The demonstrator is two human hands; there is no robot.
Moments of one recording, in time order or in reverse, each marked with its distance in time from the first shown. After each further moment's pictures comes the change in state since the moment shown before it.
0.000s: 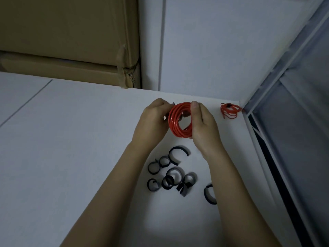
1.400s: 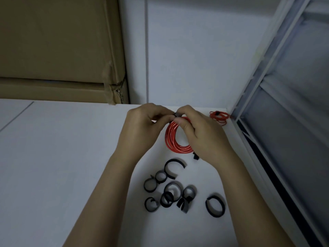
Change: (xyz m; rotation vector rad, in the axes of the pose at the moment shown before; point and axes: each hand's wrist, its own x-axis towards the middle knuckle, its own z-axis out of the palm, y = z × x) left_hand 0.011 0.012 -0.025 -0.246 0.035 0.055; right_hand -0.006 -0.024 -0.025 -0.650 -0.106 -0.382
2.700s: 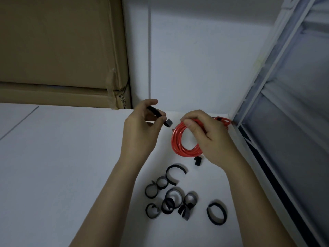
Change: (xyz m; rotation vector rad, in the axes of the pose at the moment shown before) left_hand 0.001 0.003 0.006 -0.152 0.182 -0.266; right_hand 0.002 0.010 -0.007 0.373 0.079 -0.052
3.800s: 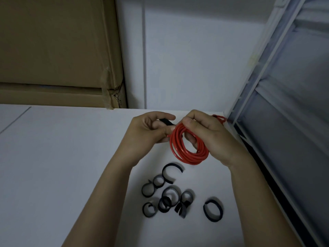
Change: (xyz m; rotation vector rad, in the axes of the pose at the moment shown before) left_hand -0.003 0.002 -0.002 -0.452 -0.376 -0.289; right_hand 0.000 -0.005 -0.014 0.338 -0.237 0.246
